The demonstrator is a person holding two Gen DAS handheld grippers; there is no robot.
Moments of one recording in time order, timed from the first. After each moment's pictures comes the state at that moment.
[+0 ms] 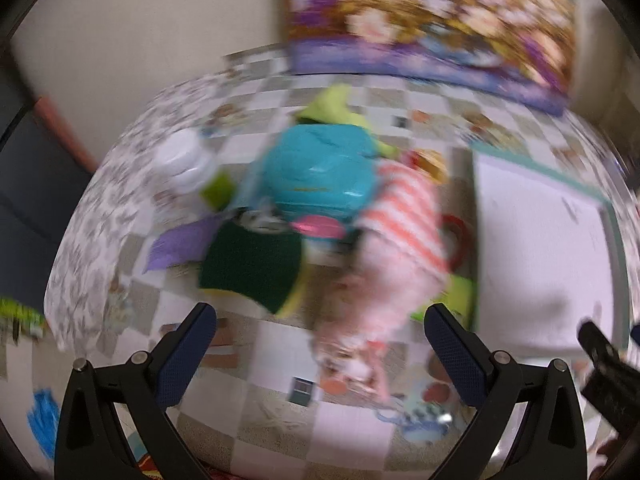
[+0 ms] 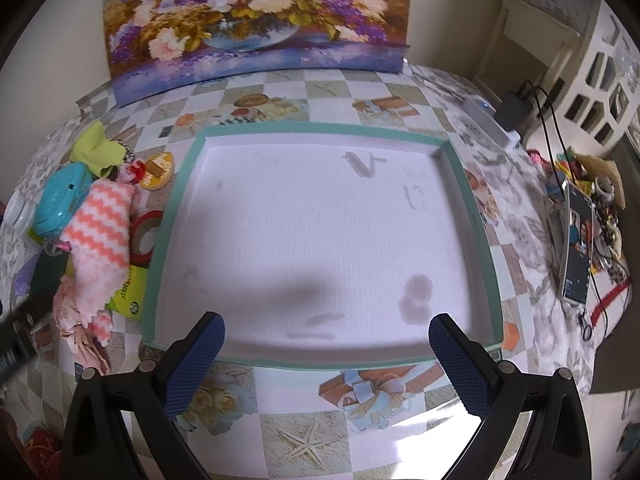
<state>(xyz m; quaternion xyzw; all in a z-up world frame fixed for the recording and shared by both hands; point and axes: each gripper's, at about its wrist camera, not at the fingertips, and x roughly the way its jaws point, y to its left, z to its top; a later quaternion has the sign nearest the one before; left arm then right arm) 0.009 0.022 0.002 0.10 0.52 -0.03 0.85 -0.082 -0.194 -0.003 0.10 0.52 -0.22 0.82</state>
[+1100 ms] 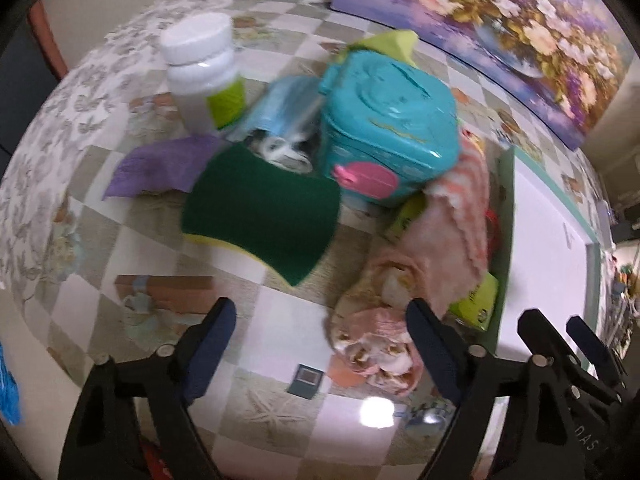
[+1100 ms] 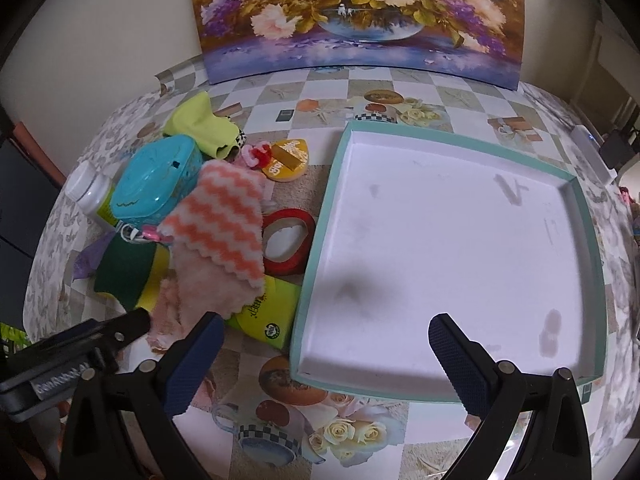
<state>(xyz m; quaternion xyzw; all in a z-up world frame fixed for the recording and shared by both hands) 0.036 0.067 -0.045 -0.03 0.62 -0.08 0.78 -0.023 -0.124 -0.017 0.12 0.53 -0.09 0.83</state>
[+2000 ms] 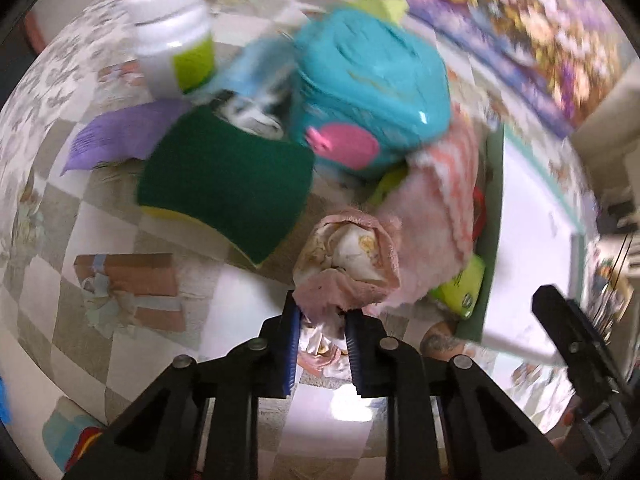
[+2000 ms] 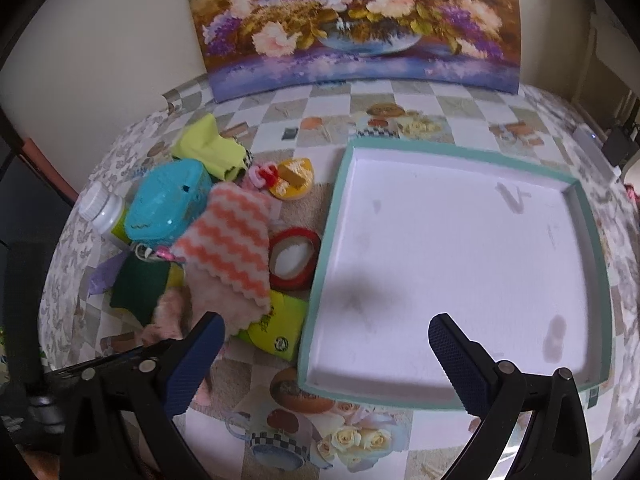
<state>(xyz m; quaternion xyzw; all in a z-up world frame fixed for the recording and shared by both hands) 0.045 0.074 -0.057 -0.08 0.64 -0.10 0.76 -0.023 -0.129 -0.010 0.14 0.51 -0.08 0.85</state>
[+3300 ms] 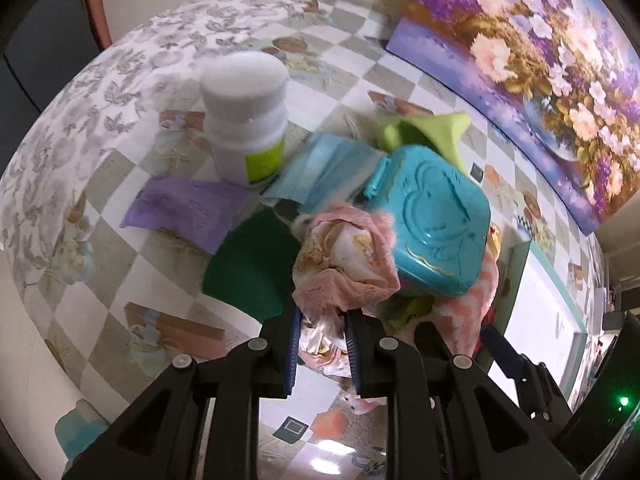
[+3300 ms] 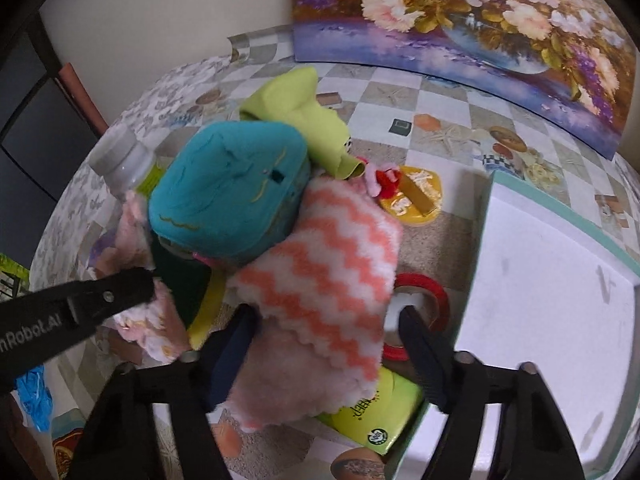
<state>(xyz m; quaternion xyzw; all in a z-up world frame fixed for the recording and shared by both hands) 0.080 0.093 -0.029 -0.11 0.60 0.00 0.79 0.053 -0.062 -0.047 0.06 0.54 0.02 0.84</state>
